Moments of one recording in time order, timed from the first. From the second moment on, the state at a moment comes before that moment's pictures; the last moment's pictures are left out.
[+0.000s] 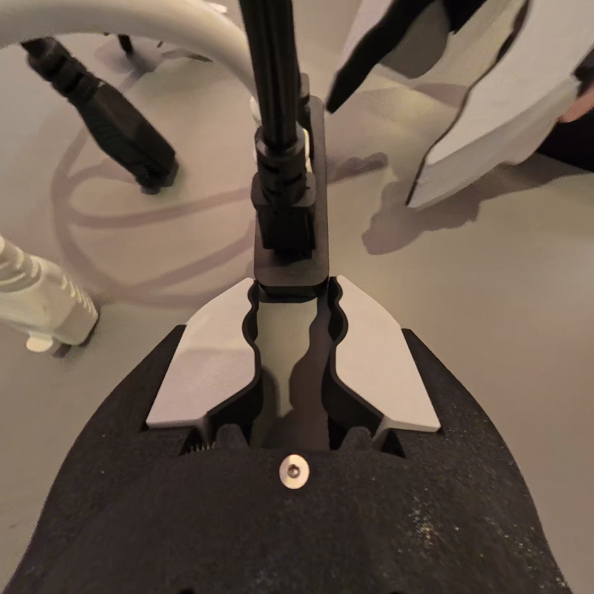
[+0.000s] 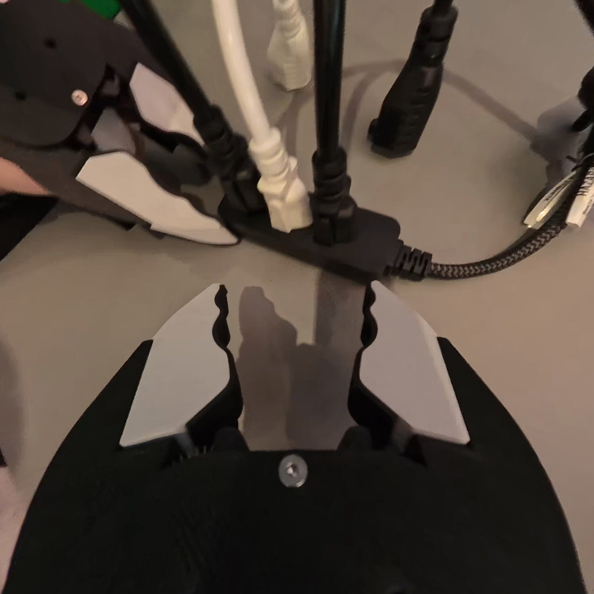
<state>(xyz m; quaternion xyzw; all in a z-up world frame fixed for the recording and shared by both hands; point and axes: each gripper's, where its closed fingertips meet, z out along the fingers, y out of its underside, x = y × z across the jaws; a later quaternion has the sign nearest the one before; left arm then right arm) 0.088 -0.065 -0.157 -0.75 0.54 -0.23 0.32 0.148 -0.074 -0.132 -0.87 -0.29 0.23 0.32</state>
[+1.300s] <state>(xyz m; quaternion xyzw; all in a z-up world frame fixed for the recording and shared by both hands) -0.023 -0.114 -0.023 -0.69 0.45 -0.28 0.49 0.170 -0.073 -0.153 -0.91 -0.24 0.12 0.33</state>
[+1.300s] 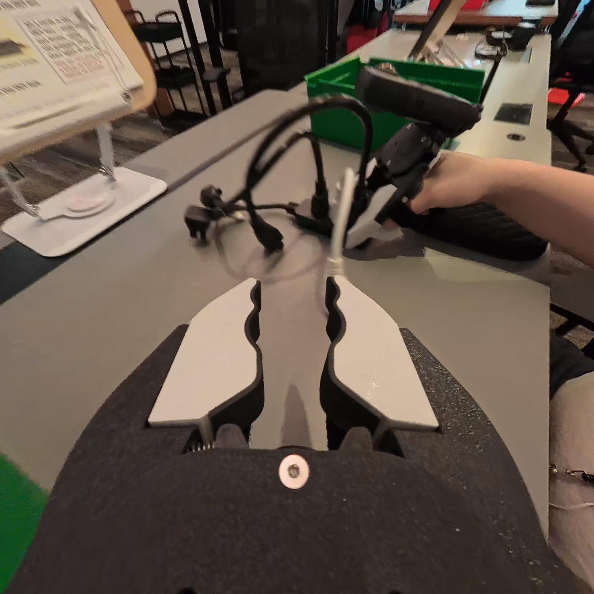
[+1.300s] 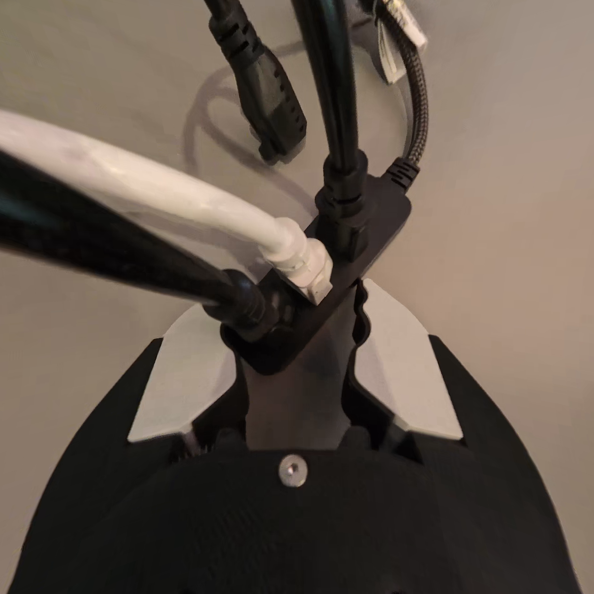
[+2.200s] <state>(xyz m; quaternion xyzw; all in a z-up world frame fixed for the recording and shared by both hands) 0.074 -0.055 -0.148 -0.61 0.72 -0.20 0.25 0.106 -0.068 -0.131 -0.62 -0.64 0.29 0.35</state>
